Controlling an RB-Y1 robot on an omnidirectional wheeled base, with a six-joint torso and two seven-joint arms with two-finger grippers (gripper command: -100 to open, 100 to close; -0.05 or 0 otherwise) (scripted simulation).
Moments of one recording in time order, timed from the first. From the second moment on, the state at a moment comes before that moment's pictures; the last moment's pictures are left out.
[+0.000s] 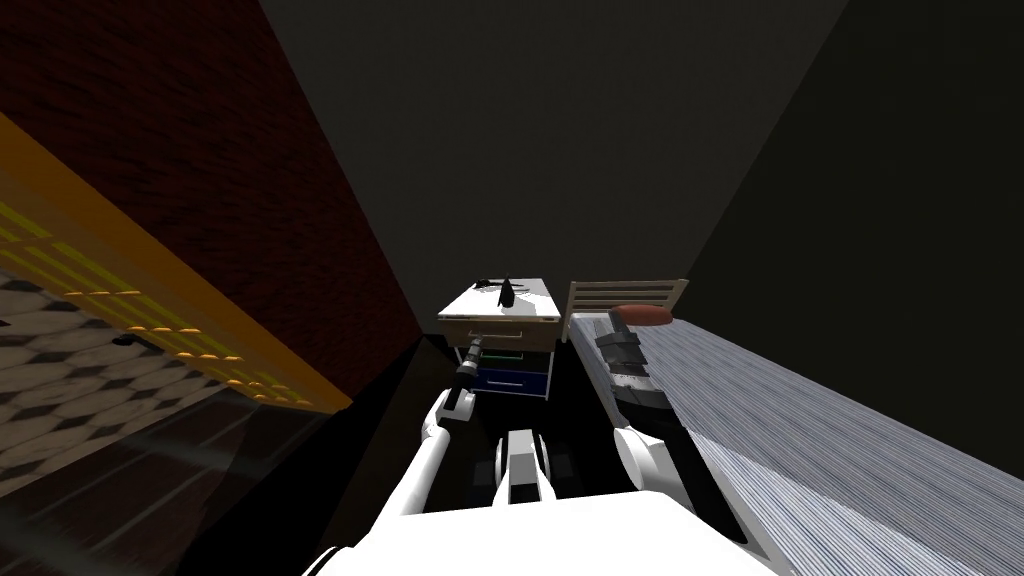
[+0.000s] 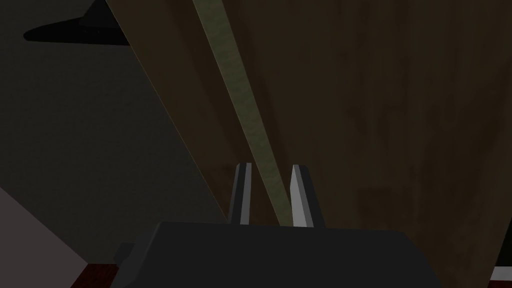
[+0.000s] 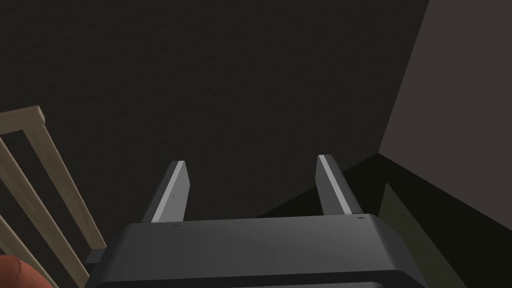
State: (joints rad) left arm -0.15 0.09 -0.07 -1.16 -0.07 -0.46 -0.17; right arm 0.54 0.02 -0.01 -2.29 0.04 -0.37 -0.06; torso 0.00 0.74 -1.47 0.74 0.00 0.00
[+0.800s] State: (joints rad) left arm -0.13 0.09 -0.09 -1.17 -0.07 -0.45 -0.17; right arm 0.54 0.02 -0.01 -2.29 0.04 -0.37 -0.06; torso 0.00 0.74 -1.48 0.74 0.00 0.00
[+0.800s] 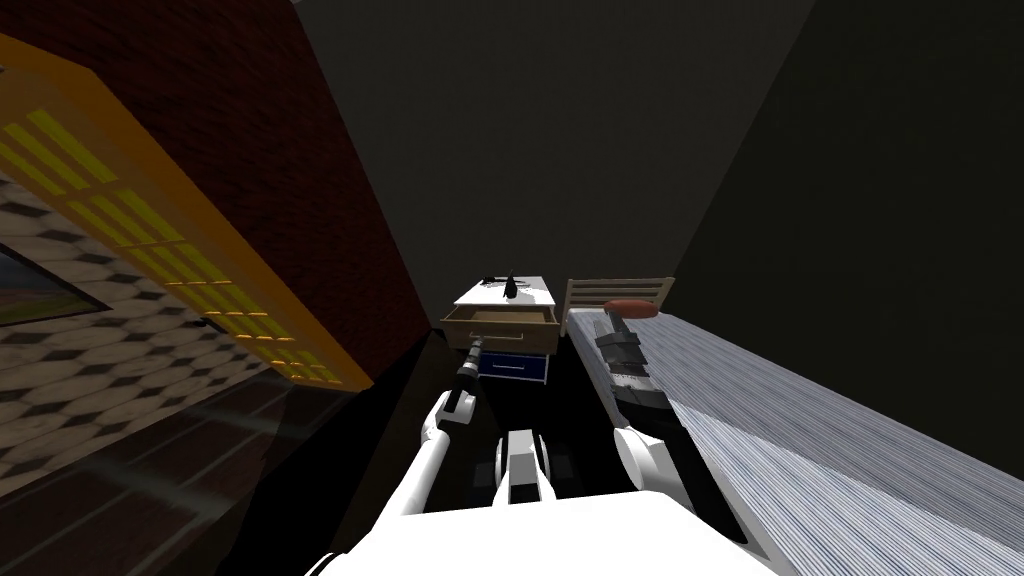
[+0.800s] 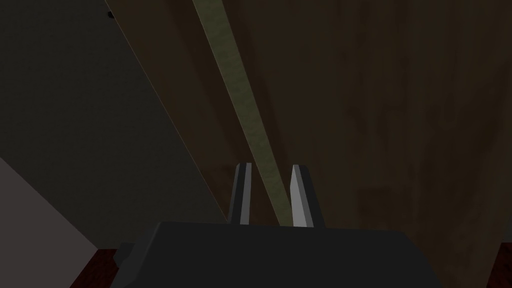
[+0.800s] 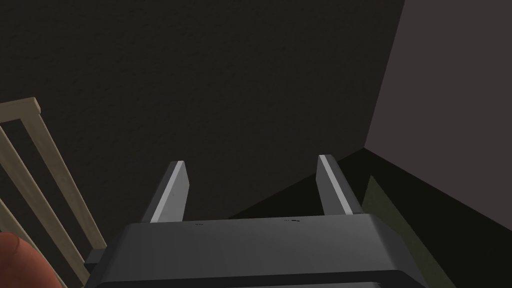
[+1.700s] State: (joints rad) left arm -0.23 0.11 -0.10 -1.22 -0.06 -0.32 -0.14; right arm 0.54 0.02 -0.01 -2.29 0.04 -0.37 -0.06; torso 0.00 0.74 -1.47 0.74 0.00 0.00
